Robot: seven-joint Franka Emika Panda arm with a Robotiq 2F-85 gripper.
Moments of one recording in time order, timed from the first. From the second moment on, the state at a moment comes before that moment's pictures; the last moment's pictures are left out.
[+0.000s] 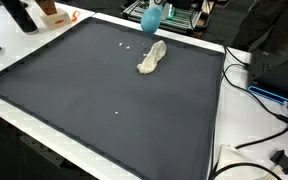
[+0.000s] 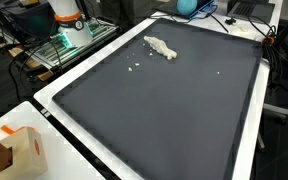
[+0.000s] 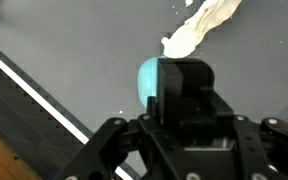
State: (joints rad) arm 0.26 0.08 0.21 -1.85 -0.33 1.89 -0.09
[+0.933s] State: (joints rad) arm 0.20 -0.03 0.19 -1.93 -0.08 1.90 -0.14
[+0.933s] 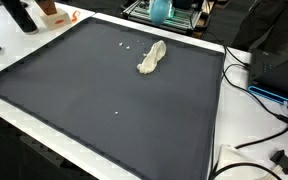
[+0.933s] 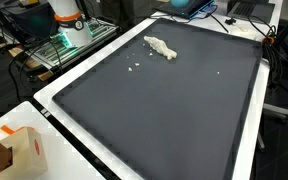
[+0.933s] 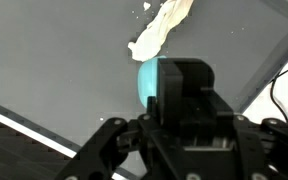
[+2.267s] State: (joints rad) arm 0.06 0.03 0.05 -2.17 0.96 2.04 -1.20
